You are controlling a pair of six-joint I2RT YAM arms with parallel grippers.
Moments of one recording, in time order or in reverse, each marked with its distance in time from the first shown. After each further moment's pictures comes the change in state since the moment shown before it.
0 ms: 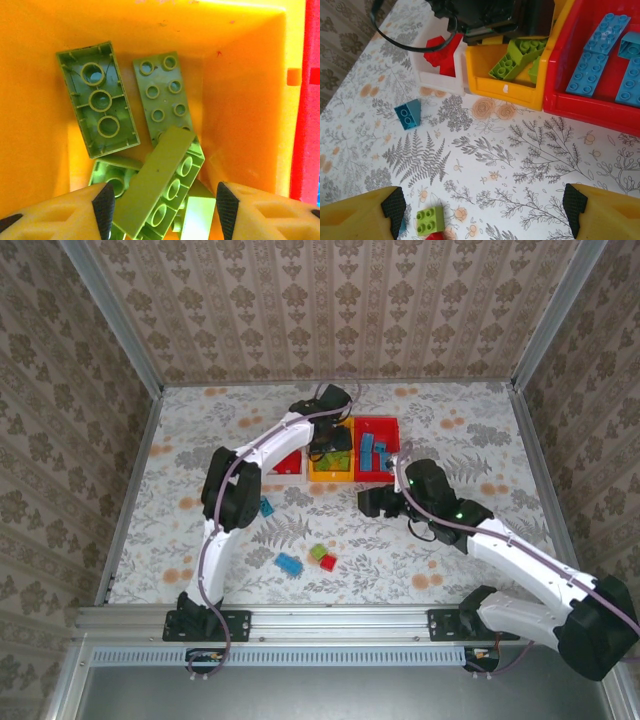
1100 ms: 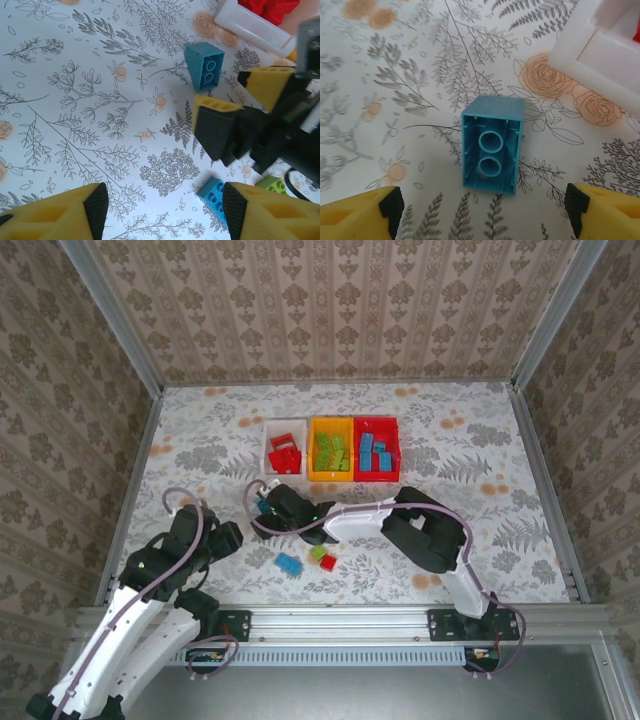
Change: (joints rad) left arm 0.134 -1.757 -1.319 -0.258 -0.118 -0.172; right arm 0.439 1.060 0.627 0.343 0.291 -0.080
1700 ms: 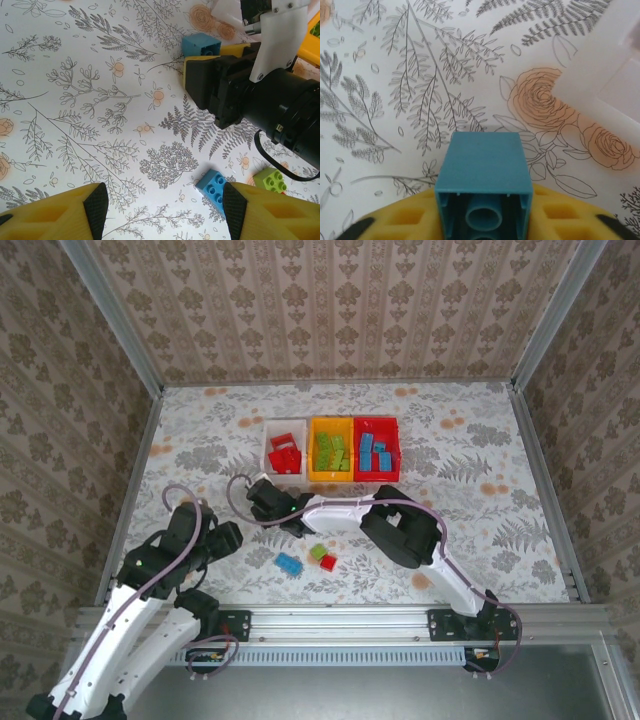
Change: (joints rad) left arm 0.022 0.025 0.035 -0.027 0.036 0.036; right arm 0.000 0.171 0.284 -0.206 0.079 0.016
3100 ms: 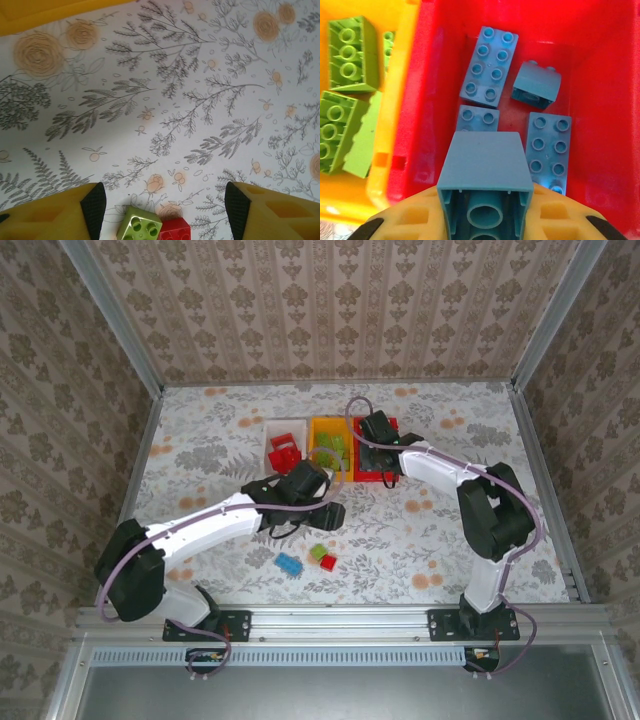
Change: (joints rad) left arm -0.429 0.891 0.284 0.583 0.169 0.281; right arm -0.554 -0.452 -0.319 -0.332 -0.050 0.093
